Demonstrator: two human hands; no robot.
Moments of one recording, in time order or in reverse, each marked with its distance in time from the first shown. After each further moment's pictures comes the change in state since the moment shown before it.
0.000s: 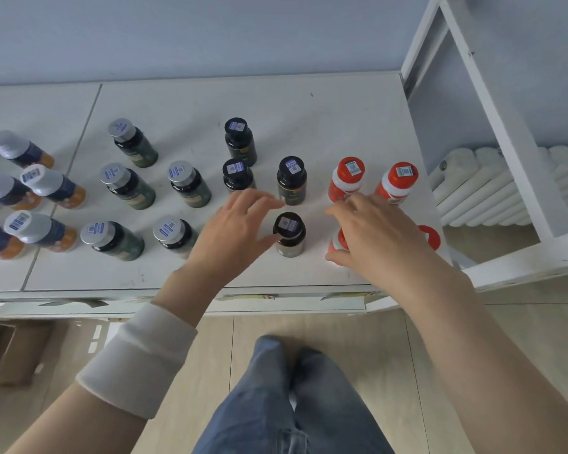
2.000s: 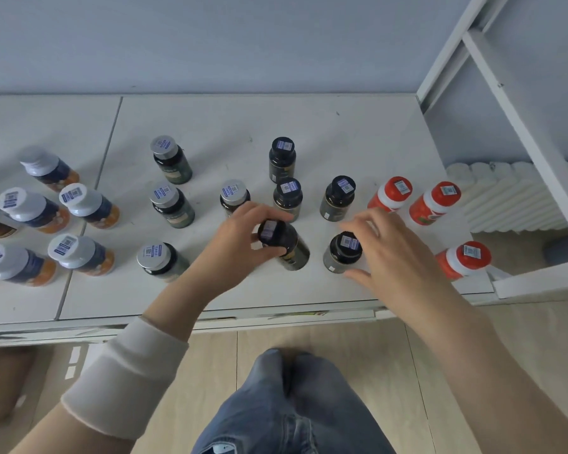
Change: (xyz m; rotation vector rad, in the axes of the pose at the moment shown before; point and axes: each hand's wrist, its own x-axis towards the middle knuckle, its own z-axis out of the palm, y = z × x) left_hand -0.016 -0.077 -0.054 -0.666 -0.151 -0.155; right_hand 0.020 -0.074 0.008 0.035 0.202 0.071
